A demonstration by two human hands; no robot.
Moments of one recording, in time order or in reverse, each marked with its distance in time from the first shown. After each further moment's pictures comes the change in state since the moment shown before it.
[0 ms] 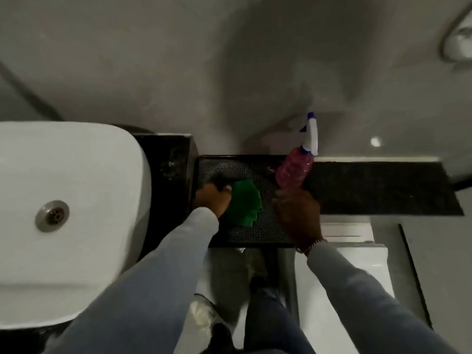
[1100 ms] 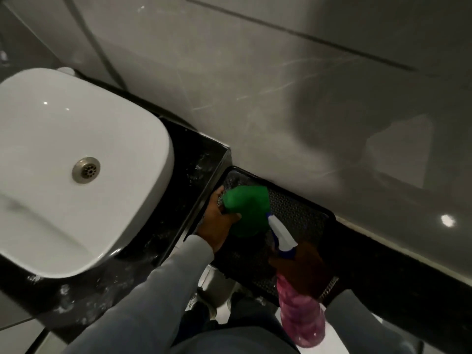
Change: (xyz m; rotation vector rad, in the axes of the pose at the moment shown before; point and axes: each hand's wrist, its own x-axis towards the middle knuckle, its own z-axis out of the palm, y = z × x) left_hand 0.000 0.015 0.020 -1.118 0.113 -0.081; right_hand 0.073 0.025 -0.021 0.228 -0.830 0.273
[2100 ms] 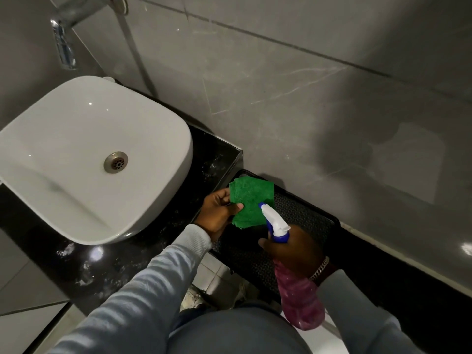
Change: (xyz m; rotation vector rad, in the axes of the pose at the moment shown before) left_hand -0.032 0.019 -0.014 -0.001 -0.144 0.187; right_hand -0.002 -0.033 -0.005 -0.019 -0.045 -0.170
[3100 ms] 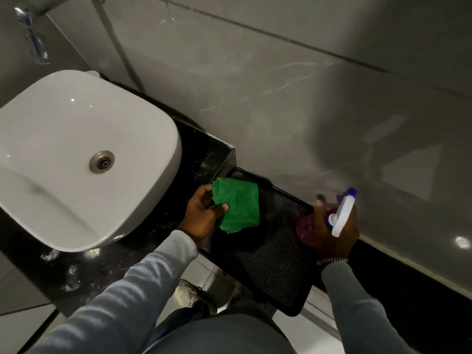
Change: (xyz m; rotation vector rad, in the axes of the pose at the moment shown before) left_hand -0.003 0.002 -0.004 0.113 0.184 0.043; right_hand 0.041 0.063 -0.034 0.152 0.998 -0.134
